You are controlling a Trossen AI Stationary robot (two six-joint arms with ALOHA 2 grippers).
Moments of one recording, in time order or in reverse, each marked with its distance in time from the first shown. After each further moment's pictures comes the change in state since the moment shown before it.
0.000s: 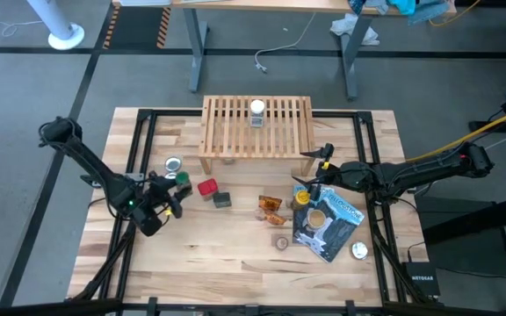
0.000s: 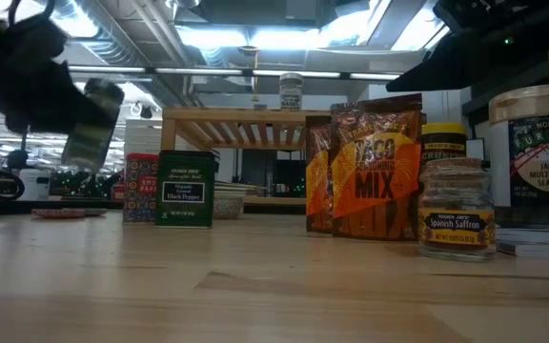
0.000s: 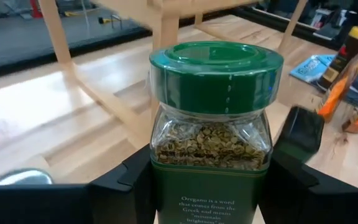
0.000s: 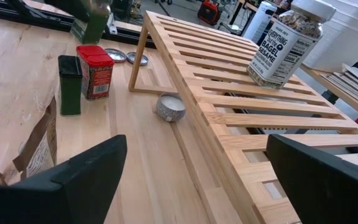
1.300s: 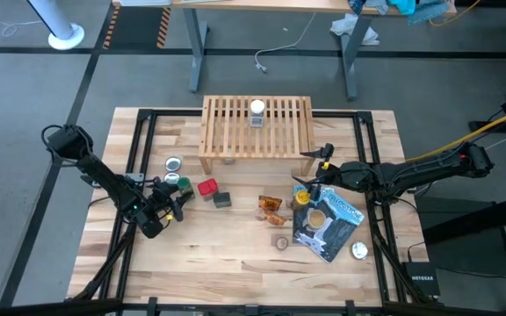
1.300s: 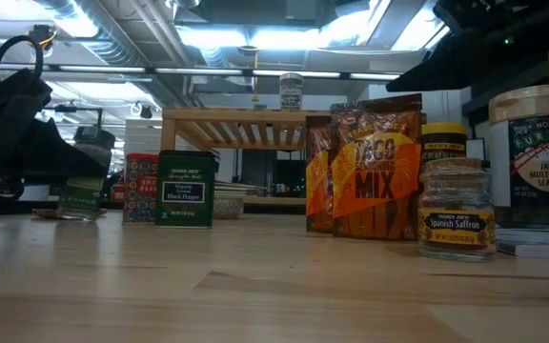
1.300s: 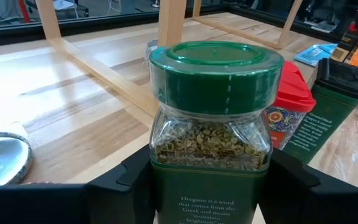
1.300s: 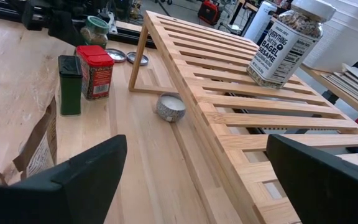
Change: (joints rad) left arm -0.033 0.287 -0.245 0.597 -0.055 0.048; right arm 0.000 0.000 0.000 0.000 0.000 0.000
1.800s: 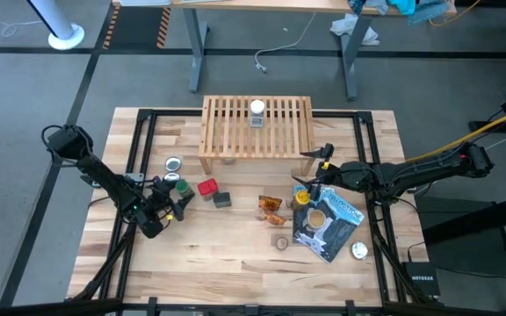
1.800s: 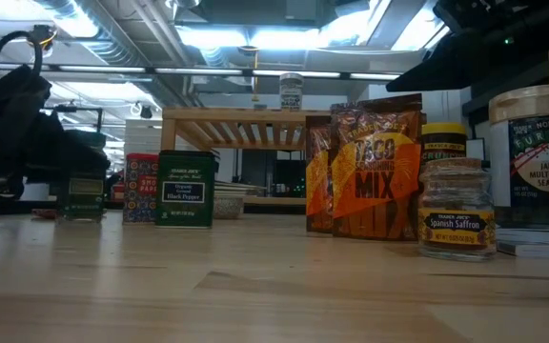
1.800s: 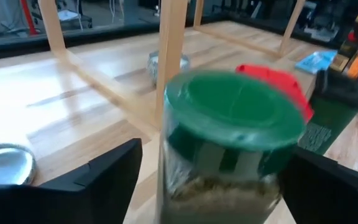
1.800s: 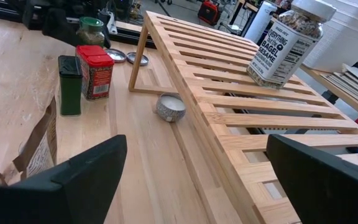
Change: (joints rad) left arm 0.000 -0.001 0.000 0.038 -0.041 0.050; right arm 0.000 0.000 0.000 0.000 0.000 0.000
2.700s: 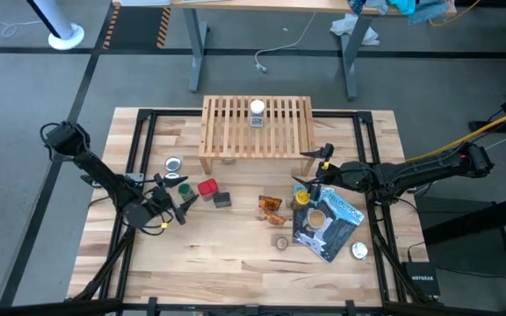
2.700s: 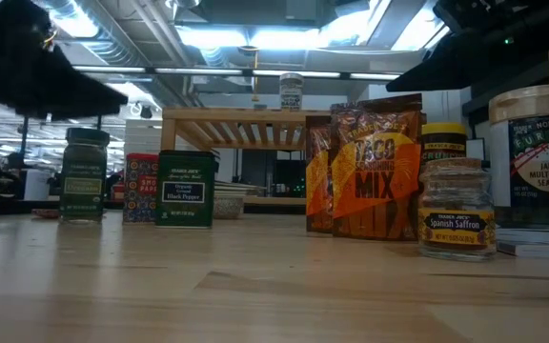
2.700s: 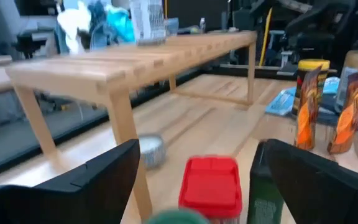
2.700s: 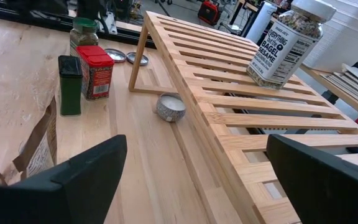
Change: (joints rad) left arm 0.000 -0.093 0.001 0.646 -0.082 0.955; right arm 0.000 0.000 0.000 0.000 0.000 0.000
